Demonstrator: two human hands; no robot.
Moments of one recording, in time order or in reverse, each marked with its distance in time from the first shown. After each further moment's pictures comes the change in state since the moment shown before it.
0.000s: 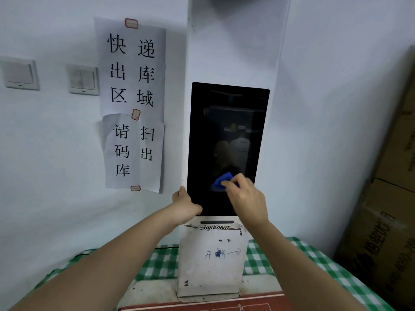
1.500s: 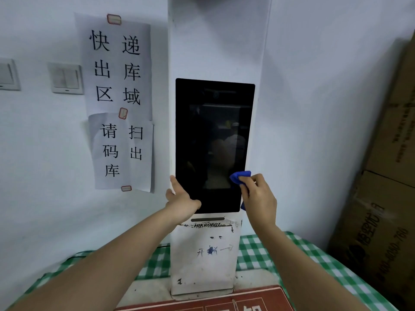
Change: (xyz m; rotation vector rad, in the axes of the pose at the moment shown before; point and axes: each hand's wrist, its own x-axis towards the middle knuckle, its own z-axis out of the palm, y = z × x) left_hand -0.001 0.020 0.022 -0.082 0.120 -0.024; right_hand -0.022 0.035 -0.013 0.125 0.034 0.348
